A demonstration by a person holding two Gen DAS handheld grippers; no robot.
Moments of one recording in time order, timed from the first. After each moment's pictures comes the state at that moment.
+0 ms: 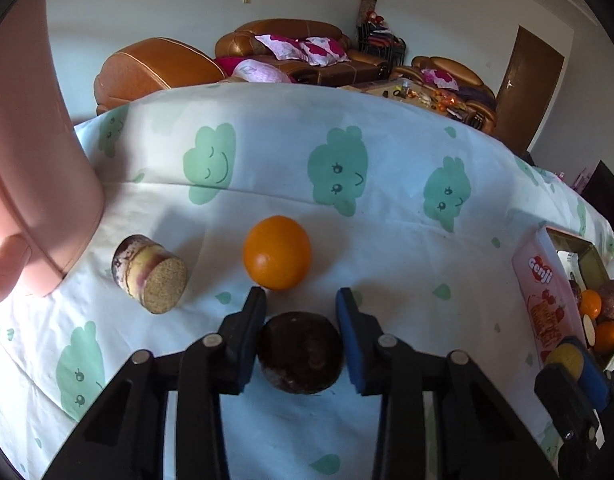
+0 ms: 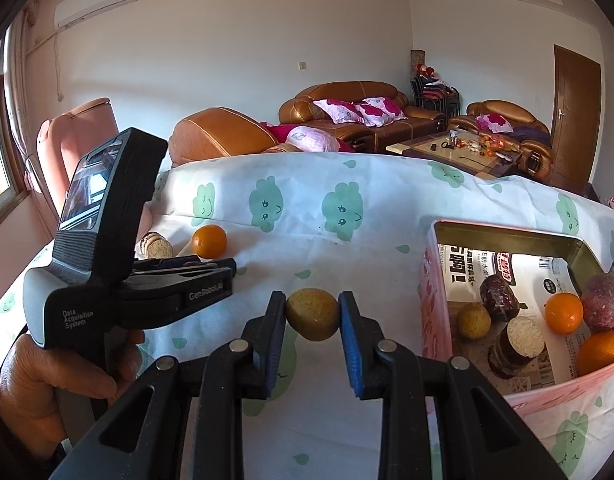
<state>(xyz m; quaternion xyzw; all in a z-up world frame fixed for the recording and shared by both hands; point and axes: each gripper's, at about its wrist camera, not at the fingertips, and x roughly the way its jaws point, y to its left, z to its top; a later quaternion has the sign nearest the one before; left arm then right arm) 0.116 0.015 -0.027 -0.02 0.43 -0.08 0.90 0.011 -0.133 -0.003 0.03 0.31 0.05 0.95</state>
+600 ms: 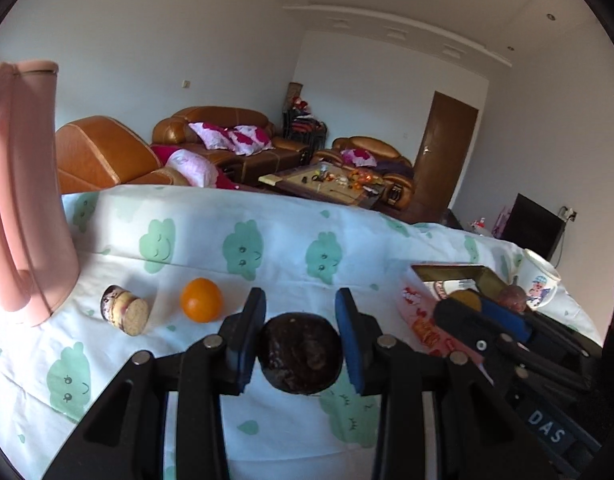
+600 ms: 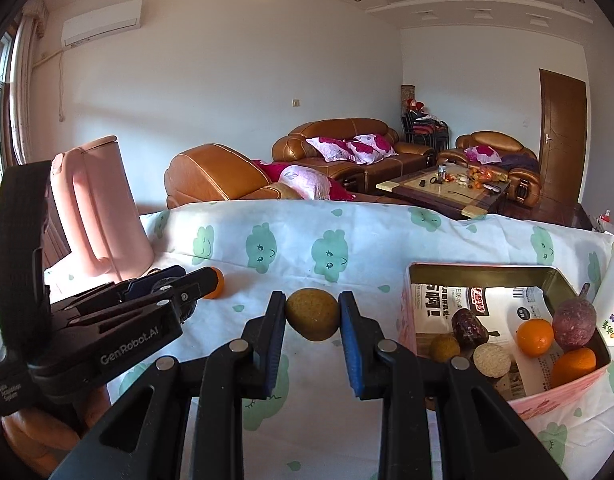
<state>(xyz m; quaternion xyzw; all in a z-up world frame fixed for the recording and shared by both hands) 0.042 0.019 0.021 -0.06 0.25 -0.22 0.94 -0.009 -0.137 0.019 0.03 0.24 0.03 0.97</state>
